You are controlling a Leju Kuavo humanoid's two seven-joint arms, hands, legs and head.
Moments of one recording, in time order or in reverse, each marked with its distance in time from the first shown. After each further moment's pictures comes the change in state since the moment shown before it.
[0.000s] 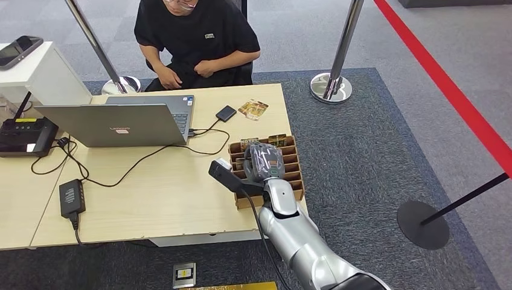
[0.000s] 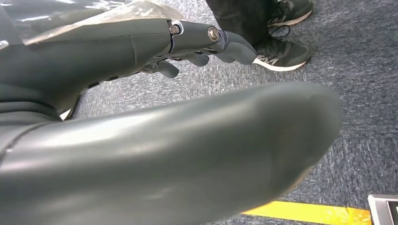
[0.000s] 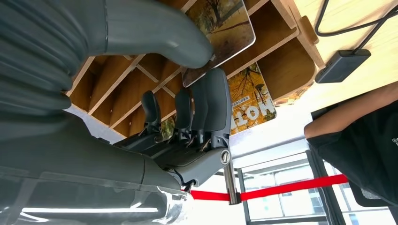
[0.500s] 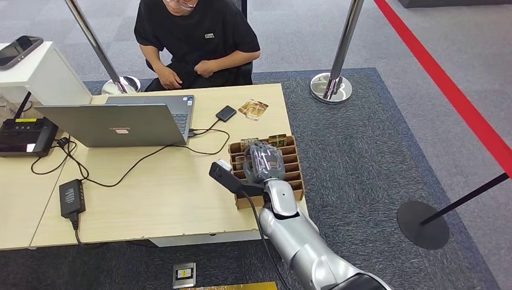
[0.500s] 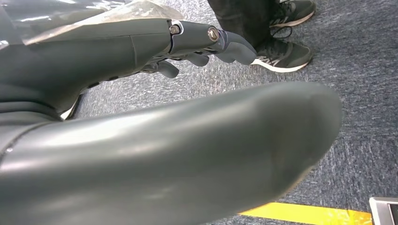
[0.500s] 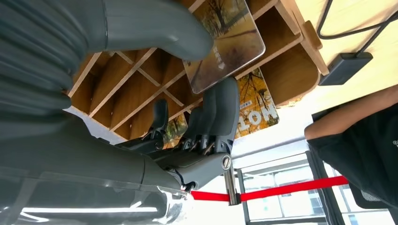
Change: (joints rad) left arm 0.000 0.000 0.000 0.000 0.004 0.006 0.004; right arm 0.000 -0.001 0.000 0.011 0.002 0.002 -0.003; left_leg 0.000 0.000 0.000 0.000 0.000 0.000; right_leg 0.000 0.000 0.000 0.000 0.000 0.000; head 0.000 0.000
